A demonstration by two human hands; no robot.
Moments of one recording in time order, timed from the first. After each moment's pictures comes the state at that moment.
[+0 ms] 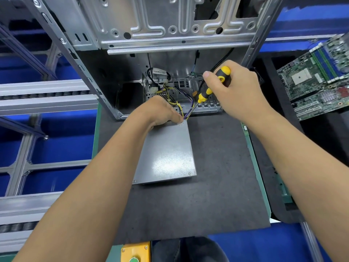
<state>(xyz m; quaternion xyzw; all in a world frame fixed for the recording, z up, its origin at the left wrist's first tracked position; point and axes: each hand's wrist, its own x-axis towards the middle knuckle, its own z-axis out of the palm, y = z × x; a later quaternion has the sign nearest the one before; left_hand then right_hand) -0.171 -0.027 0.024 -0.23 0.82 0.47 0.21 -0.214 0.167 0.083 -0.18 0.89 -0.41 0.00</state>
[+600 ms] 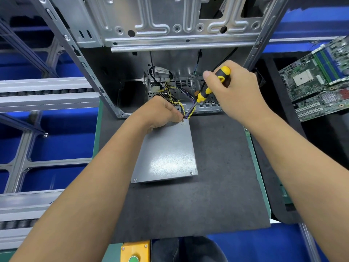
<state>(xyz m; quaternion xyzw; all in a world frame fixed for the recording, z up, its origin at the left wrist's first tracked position) -0.161 -0.030 0.023 -0.21 0.81 0.51 0.19 -0.210 0.160 0.081 -0.18 0.88 -0.44 -0.01</state>
